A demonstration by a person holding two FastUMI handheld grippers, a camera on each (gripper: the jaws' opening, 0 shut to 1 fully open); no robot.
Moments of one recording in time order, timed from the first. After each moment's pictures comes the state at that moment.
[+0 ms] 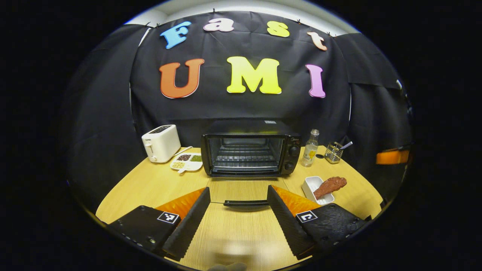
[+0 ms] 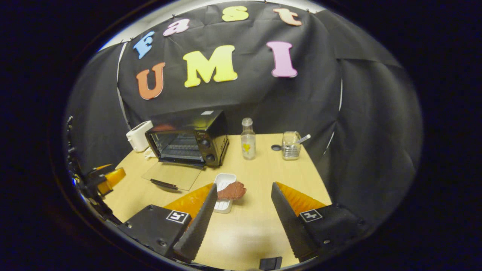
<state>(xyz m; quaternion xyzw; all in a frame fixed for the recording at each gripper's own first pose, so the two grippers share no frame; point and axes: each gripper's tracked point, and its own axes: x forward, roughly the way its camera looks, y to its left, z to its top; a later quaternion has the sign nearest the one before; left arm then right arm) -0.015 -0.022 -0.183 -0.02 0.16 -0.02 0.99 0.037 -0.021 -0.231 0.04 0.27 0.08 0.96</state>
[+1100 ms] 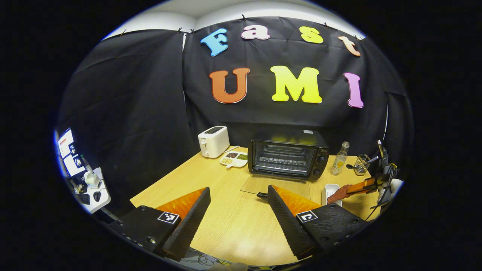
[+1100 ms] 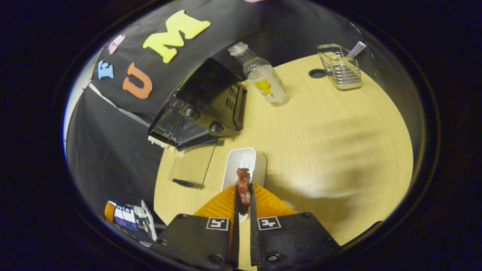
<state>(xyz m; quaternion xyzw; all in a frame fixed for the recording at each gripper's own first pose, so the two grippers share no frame) -0.090 0.007 -0.134 -0.03 0.18 0.17 0.97 0.124 0.022 -0.324 0.24 0.45 0.21 0.84</state>
